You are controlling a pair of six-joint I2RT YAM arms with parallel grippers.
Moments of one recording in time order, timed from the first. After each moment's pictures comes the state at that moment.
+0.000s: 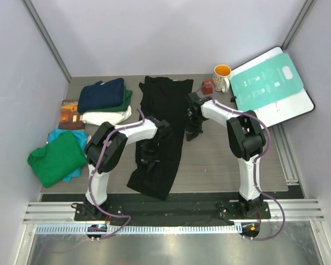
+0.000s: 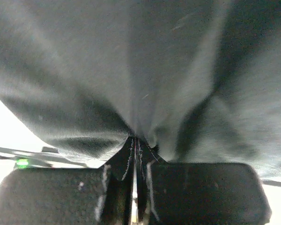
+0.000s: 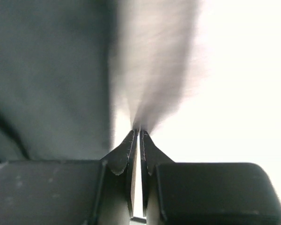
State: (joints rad) left arm -0.72 2.00 1.32 -1.13 0.00 -0.68; right arm 0.48 2.09 1.54 -0.82 -0.14 0.53
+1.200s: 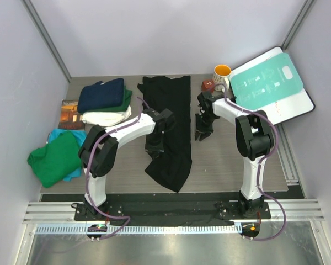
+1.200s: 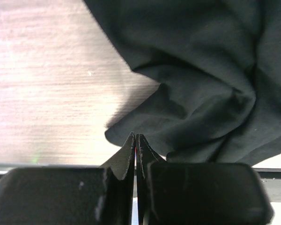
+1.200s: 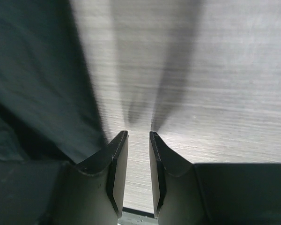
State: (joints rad) left arm -0.74 1.93 1.47 -1.11 -0.06 -0.67; right arm 0.33 2.05 1.50 -0.86 -0.17 0.40
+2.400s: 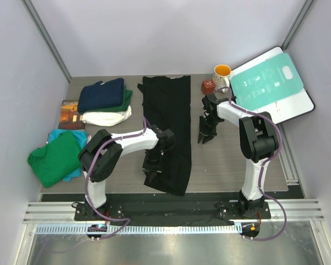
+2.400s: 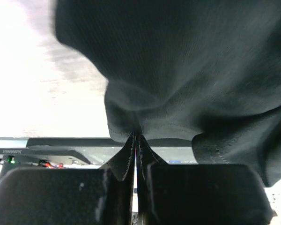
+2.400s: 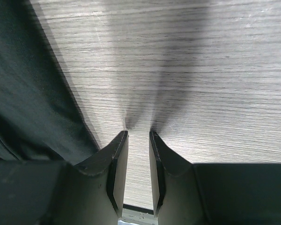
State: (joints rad) left arm -0.84 1.90 1.24 -1.11 0.10 -0.66; right arm 0.30 2.00 1.39 -0.82 -0.19 0.43
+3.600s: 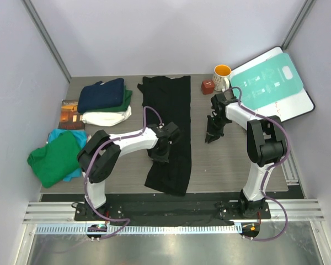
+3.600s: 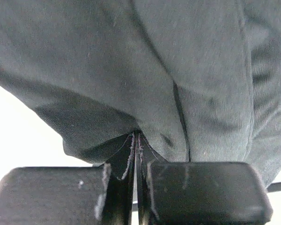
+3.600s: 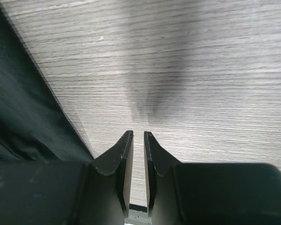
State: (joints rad) left arm -0.86 1.90 1.27 -0.80 -0.06 -0.59; right arm 0.23 1.90 1.31 -0.80 -0.18 0.41
